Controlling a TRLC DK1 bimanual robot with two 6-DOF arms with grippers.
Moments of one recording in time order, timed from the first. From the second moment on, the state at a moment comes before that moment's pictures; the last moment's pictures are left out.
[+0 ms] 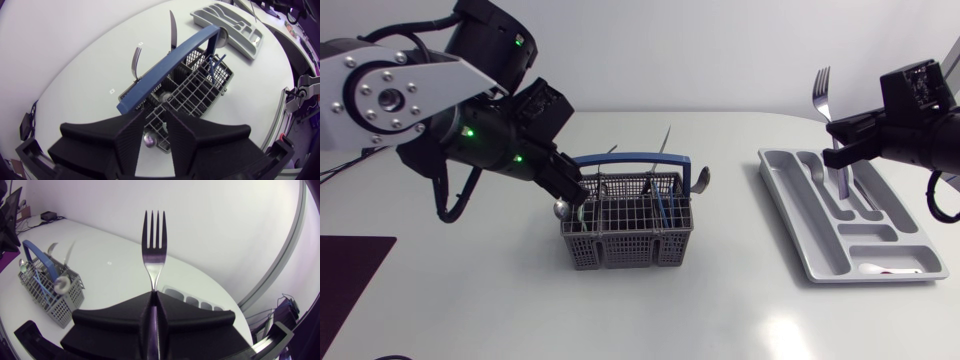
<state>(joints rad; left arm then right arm) -0.56 1.43 1.19 -0.65 -0.04 0.21 -0.09 1.13 0.86 -0.21 -0.20 -0.38</state>
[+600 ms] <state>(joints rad) -0.51 1.44 1.16 -0.66 -0.06 0.22 -0.35 1.61 1.07 -0.15 -0.23 -0.45</state>
